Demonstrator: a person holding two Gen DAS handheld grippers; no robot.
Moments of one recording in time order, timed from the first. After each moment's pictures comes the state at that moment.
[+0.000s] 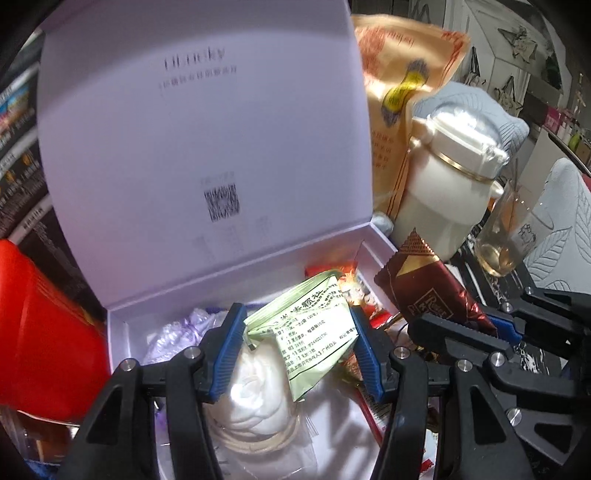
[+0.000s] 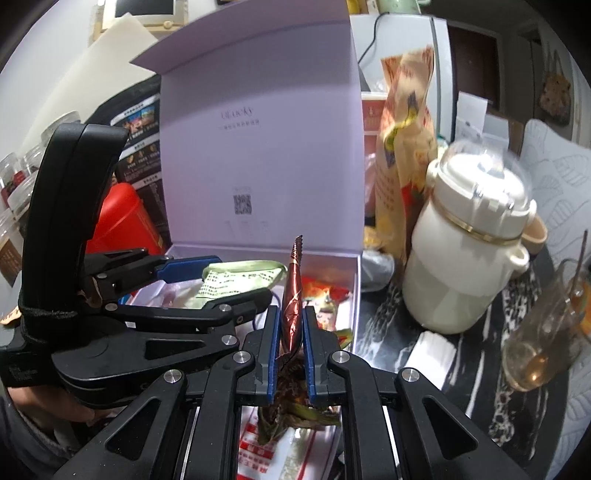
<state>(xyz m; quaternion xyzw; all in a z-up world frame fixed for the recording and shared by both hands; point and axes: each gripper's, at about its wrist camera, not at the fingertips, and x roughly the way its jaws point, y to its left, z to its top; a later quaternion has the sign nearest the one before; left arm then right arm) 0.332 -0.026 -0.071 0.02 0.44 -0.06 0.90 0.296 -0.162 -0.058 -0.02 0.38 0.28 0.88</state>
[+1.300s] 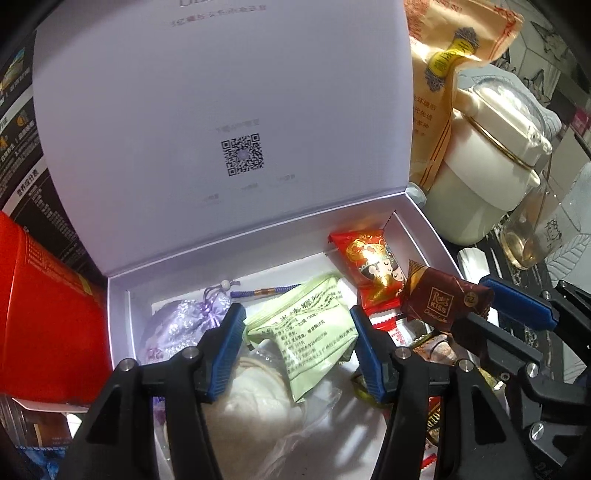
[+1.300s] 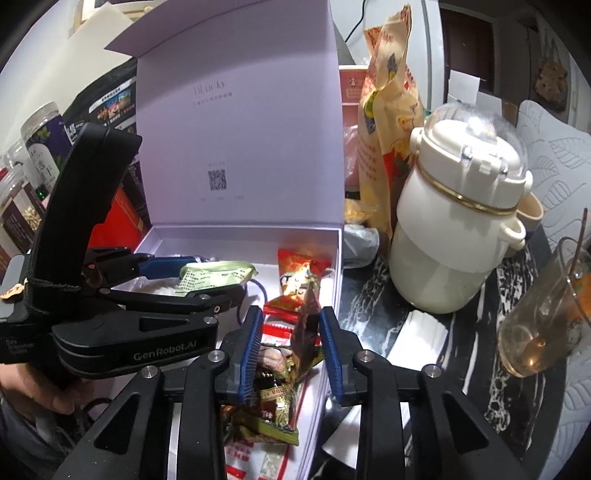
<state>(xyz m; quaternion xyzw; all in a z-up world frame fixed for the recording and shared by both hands) 0.336 -0.032 -0.091 0.00 0.50 -0.03 0.86 0.304 -0.166 -0.067 -0.03 0.41 0.26 0.87</state>
